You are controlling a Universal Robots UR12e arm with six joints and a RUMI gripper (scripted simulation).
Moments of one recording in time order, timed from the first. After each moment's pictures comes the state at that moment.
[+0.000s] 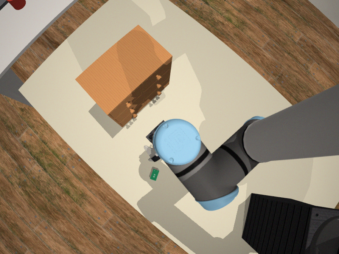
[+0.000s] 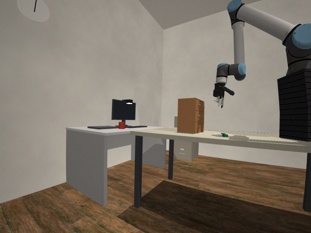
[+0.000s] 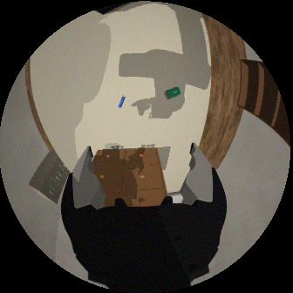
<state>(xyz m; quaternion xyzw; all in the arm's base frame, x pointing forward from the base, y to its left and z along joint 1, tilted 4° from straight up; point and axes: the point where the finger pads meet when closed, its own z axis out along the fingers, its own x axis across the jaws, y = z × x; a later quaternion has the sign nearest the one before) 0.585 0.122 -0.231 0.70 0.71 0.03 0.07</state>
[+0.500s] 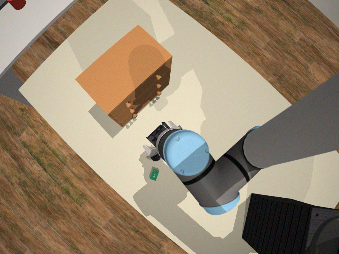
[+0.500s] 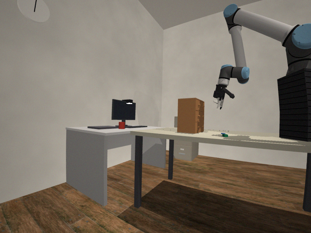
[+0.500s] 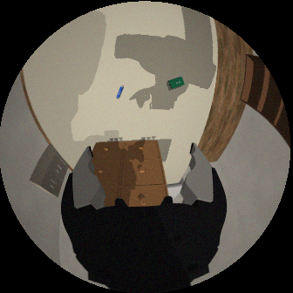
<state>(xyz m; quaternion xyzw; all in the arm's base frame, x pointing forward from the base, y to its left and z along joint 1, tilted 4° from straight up) 0.597 0.121 -0.244 0.69 0.71 0.07 0.11</state>
